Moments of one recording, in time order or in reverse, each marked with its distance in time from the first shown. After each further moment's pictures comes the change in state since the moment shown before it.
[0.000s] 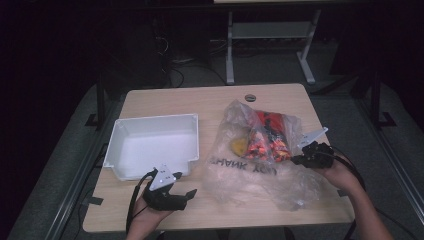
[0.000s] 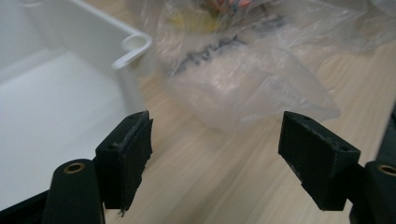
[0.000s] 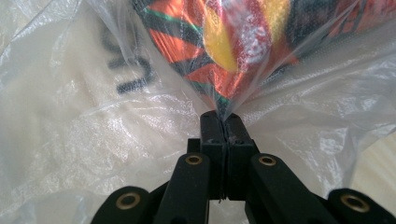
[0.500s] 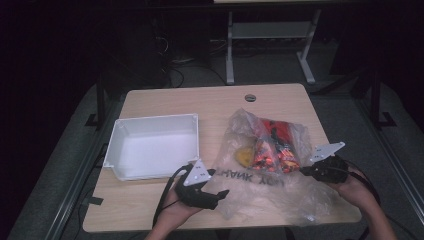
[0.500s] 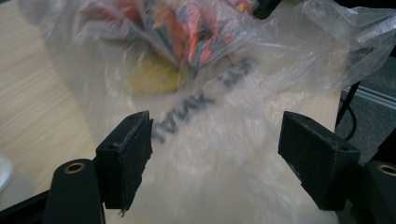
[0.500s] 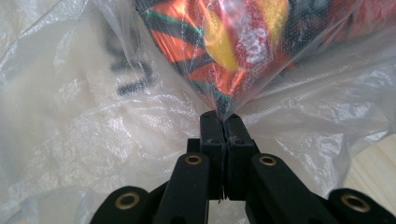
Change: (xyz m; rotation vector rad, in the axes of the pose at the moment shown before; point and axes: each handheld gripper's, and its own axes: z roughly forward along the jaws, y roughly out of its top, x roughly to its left) left arm -0.042 0.050 0.043 -0.022 -0.138 0.112; right arm 0.025 -0.034 -0.025 -0.047 -0.009 -0.028
